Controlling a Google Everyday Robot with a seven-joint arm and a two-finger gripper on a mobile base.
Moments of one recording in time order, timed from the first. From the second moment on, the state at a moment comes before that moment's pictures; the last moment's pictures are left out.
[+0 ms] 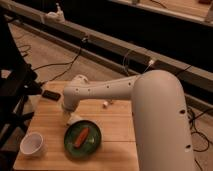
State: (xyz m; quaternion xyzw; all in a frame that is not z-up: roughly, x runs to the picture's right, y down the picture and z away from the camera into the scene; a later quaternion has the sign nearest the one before) arm -0.218 0.134 0.835 -0.31 -0.17 0.13 0.93
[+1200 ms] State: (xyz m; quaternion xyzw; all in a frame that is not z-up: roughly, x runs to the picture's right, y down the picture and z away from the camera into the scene) arm -0.212 0.173 0.880 -0.33 -0.14 0.20 0.91
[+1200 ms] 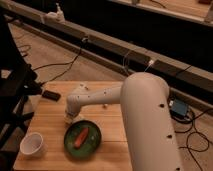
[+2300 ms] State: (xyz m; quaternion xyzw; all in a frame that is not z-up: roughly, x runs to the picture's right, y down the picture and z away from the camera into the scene) arm -0.221 0.140 0.862 -0.32 -0.23 0.22 0.90
